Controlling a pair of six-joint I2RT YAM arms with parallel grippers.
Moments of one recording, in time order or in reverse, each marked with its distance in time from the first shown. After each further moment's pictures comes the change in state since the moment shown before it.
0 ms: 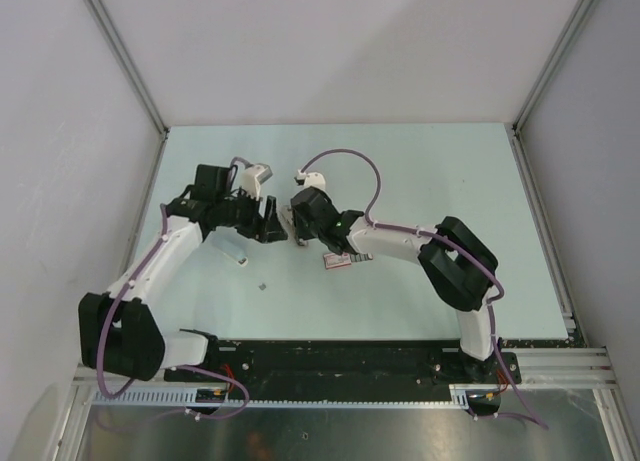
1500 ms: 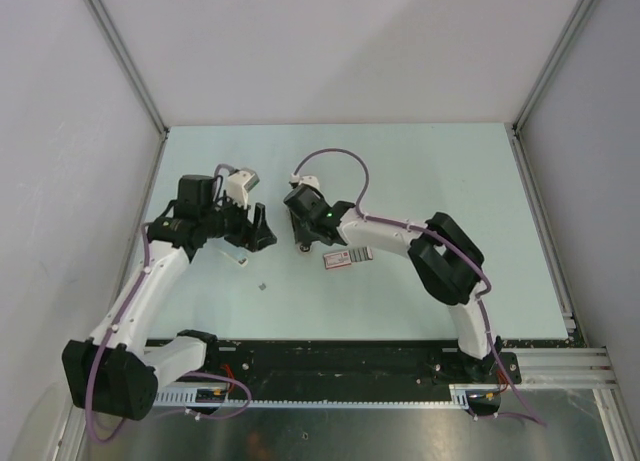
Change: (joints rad) left arm 0.034 -0.251 -0.060 -0.039 -0.084 0.005; right arm -0.005 0.122 0.191 -0.286 -0.068 -0.011
